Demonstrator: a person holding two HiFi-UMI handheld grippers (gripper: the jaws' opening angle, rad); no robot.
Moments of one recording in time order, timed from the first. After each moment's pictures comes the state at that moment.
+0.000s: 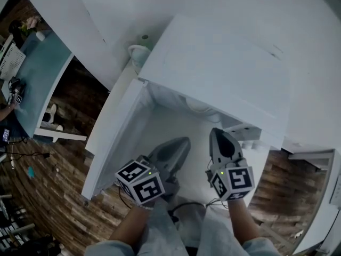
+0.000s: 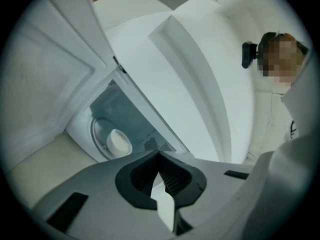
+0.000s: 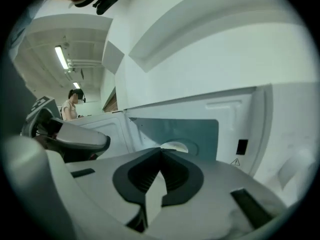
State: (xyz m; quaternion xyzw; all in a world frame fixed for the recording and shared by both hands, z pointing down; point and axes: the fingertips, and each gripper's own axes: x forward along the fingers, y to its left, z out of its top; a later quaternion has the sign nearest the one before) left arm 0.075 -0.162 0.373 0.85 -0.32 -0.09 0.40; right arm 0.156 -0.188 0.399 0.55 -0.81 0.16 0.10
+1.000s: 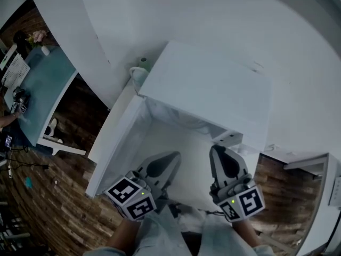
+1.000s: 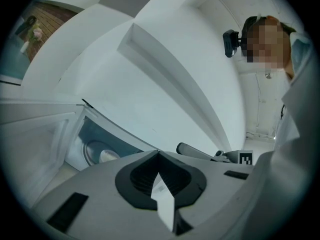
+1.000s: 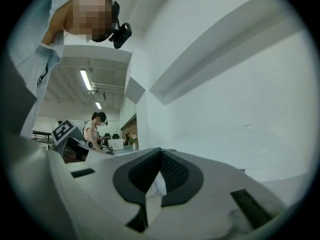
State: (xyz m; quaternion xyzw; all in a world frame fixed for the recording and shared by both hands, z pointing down) left arm 0.066 -0.128 0.299 0.90 -0.33 -0.06 0.29; right arm 0.153 -0.137 0.274 0.48 -0.87 0.07 -0.02
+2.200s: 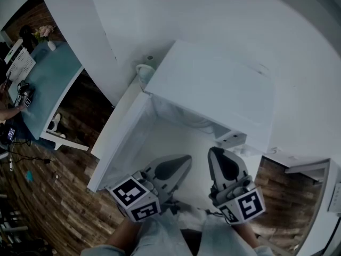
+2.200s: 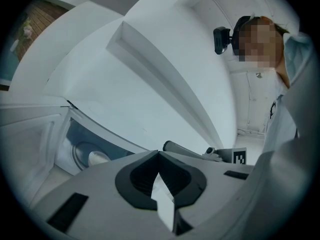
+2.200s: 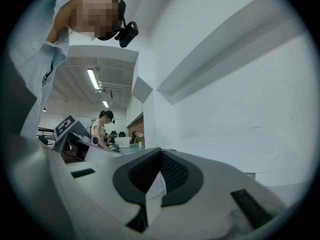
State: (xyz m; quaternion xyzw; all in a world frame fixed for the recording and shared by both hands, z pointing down) left arm 0.084 -0.110 0.280 0.92 -0.29 -0.06 0.27; right arm 0.134 -0.128 0.264 0.45 -0.89 0.05 -0.01
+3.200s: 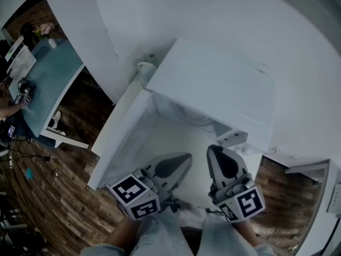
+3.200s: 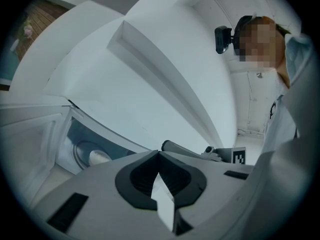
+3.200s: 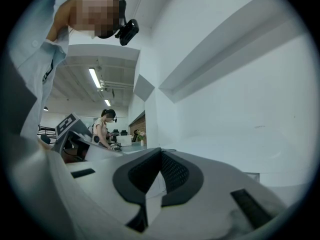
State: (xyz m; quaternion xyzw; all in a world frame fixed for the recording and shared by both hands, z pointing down) left arm 0.082 -0.110 0.282 0.92 -0.29 -0.06 0.27; right arm 0.127 -0.130 0.267 0.44 -0.90 0.05 0.00
